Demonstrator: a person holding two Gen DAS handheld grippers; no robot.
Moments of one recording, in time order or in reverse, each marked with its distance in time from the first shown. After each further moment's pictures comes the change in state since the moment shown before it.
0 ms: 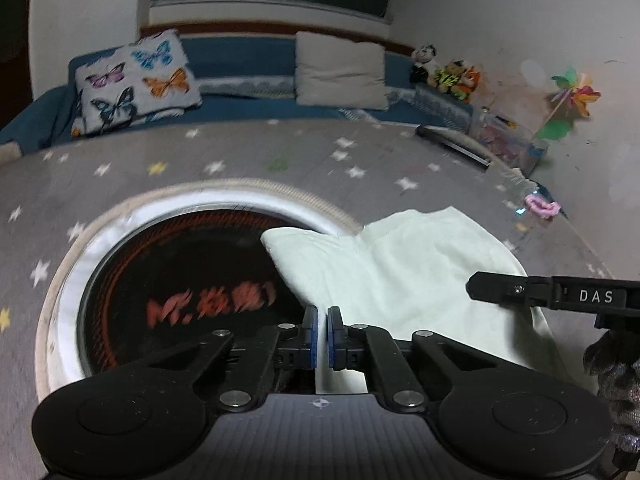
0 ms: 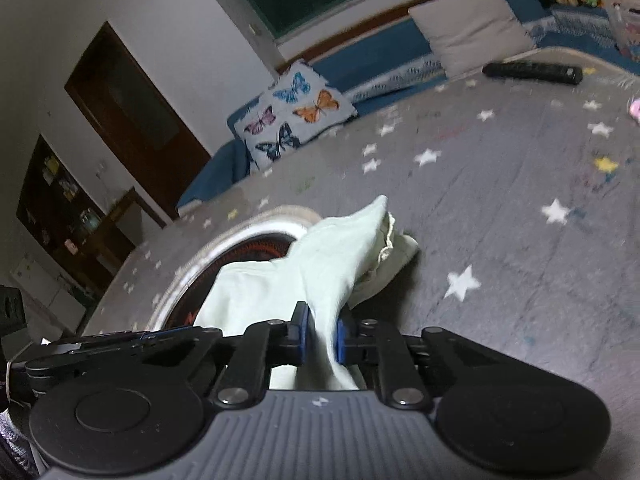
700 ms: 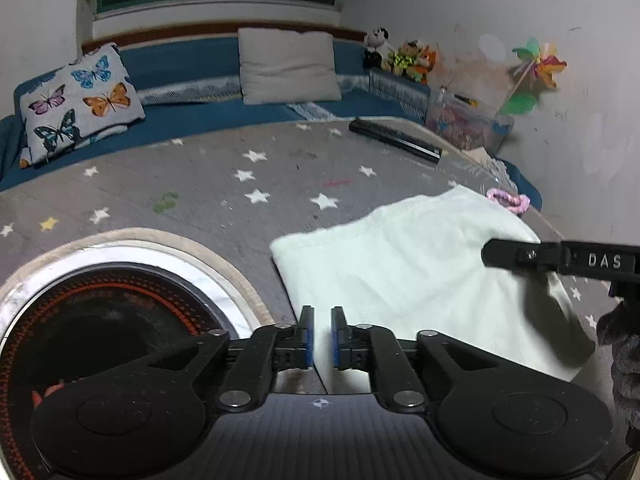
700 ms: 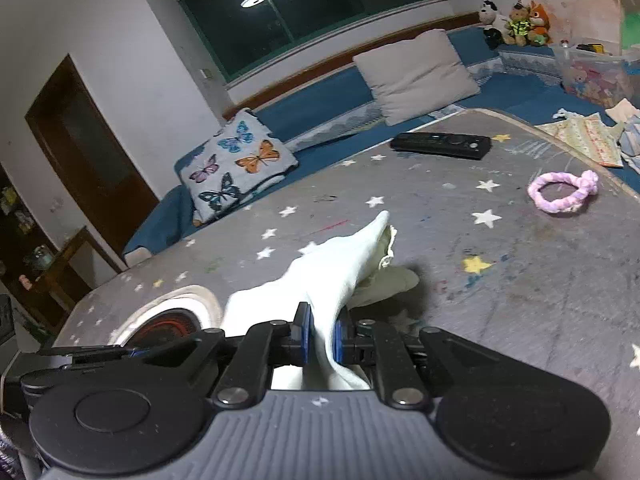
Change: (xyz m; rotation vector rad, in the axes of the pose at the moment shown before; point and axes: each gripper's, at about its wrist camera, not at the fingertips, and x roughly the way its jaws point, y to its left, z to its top) left arm 0.074 -0.073 0.035 0.101 0.050 -0.071; right arm -0.037 -0.074 0.053 0.017 -0.117 -0.166
